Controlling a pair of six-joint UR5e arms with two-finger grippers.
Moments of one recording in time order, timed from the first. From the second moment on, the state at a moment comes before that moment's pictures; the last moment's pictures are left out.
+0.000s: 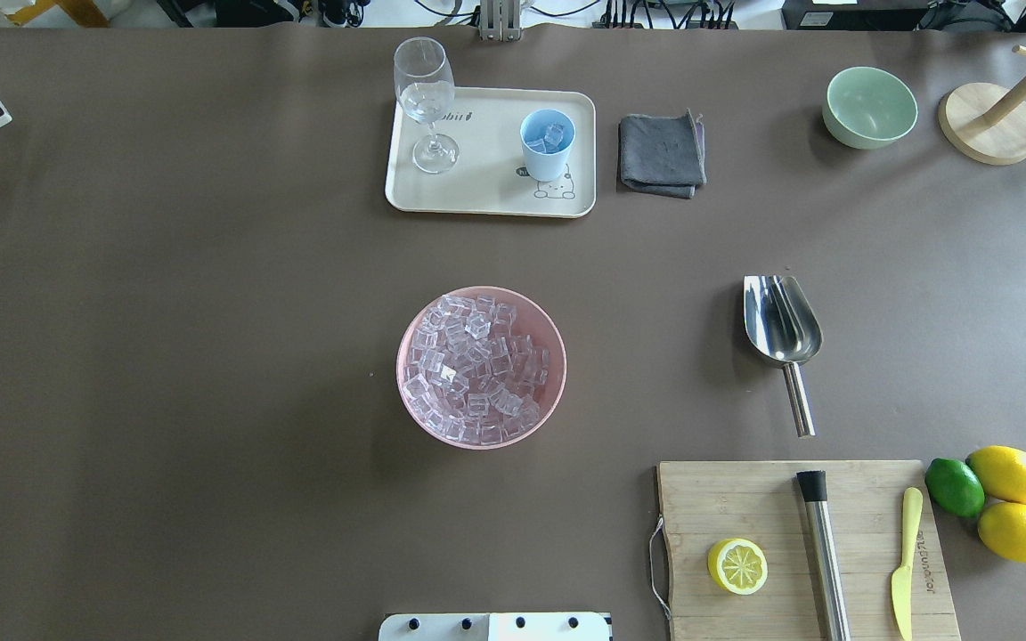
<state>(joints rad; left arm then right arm) -1.69 -1.41 -1.62 -1.57 -2.43 0.00 1.60 -1.69 1.77 -1.74 2.28 -0.11</state>
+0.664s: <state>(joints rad) -1.70 -1.41 -1.65 -1.56 -2.42 -0.01 1.60 -1.69 1.77 -1.73 2.28 -0.11</state>
